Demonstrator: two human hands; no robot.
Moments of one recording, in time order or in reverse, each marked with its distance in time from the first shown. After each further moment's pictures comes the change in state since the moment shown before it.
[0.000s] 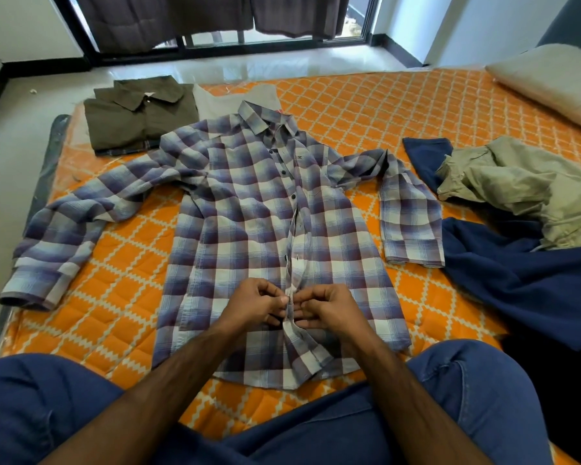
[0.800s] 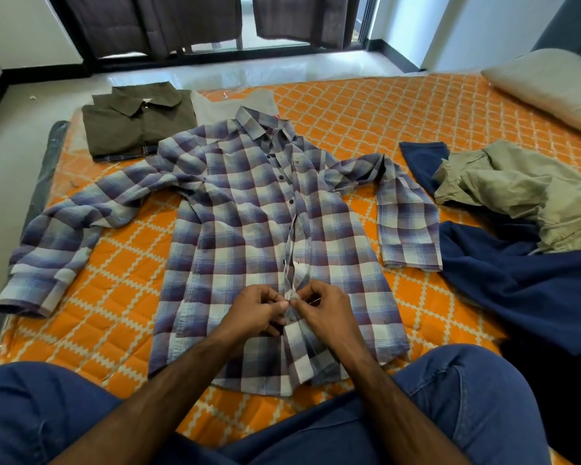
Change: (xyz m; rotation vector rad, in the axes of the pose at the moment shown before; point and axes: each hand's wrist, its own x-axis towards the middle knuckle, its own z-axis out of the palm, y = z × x) left_hand -0.006 0.001 0.004 0.049 -0.045 0.021; right_hand 0.003 0.005 0.009 -0.415 0.225 -0.246
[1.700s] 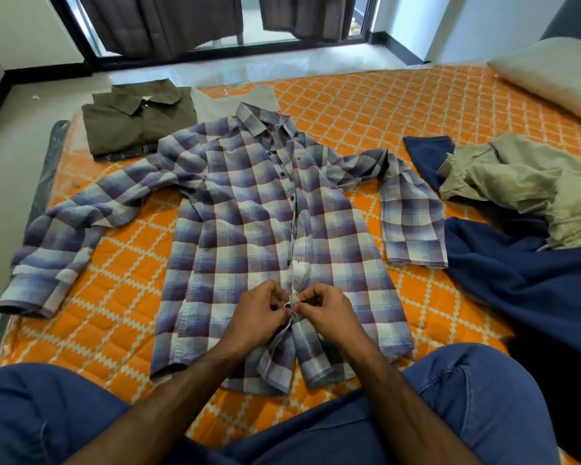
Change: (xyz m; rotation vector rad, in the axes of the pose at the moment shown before) left_hand -0.001 -0.007 0.006 0.353 0.145 0.239; right_hand 0.010 0.012 0.003 0.104 -0.108 0.122
